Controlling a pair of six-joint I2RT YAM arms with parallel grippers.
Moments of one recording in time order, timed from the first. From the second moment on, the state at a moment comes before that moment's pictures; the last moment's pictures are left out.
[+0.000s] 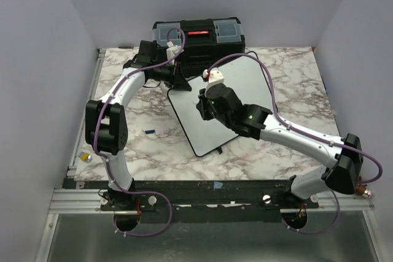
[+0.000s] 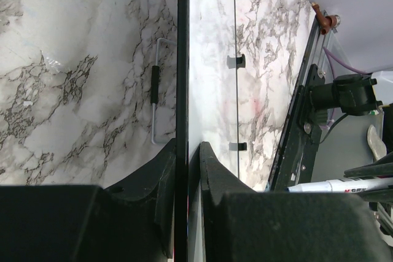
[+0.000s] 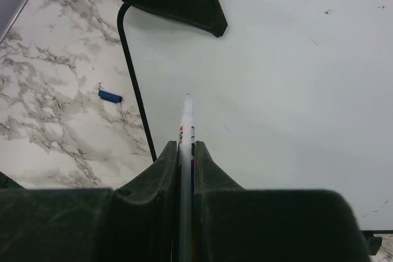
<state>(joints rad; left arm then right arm) -0.20 1.87 1.57 -0.55 1.05 0.05 1.01 1.45 1.29 -0.34 0.39 0.37</state>
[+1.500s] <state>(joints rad) -0.20 1.87 1.56 -0.54 1.04 0.04 1.01 1.70 1.43 -0.25 0.42 0.36</state>
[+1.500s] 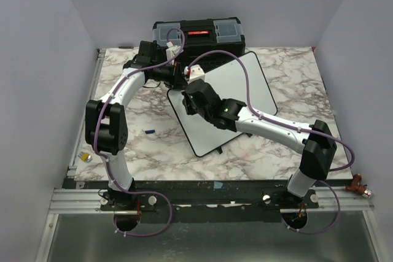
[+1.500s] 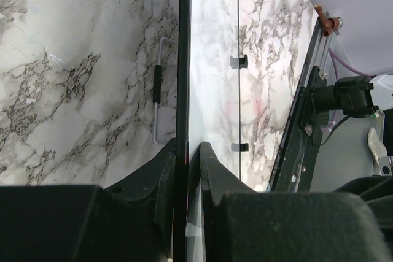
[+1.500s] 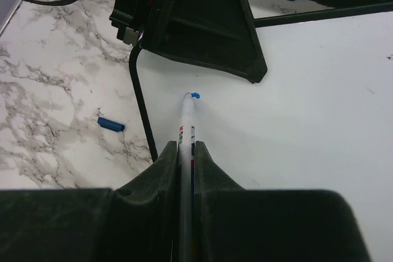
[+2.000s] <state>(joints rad) -0.20 1.87 1.56 -0.54 1.04 0.04 1.01 1.68 1.39 -0.23 0.37 0.38</state>
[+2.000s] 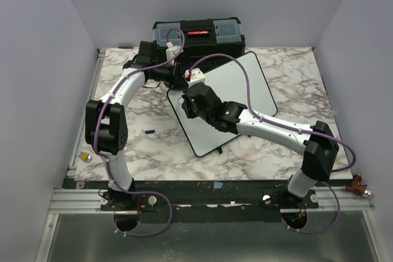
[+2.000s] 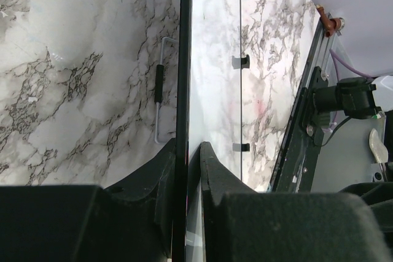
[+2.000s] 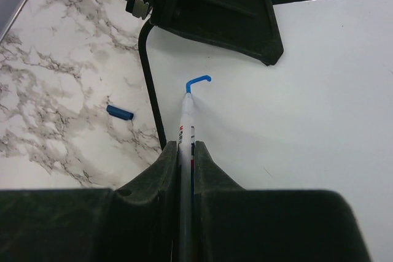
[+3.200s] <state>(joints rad) -0.20 1.87 1.56 -0.54 1.03 0.04 1.02 1.63 1.32 -0.28 0.35 0.42</state>
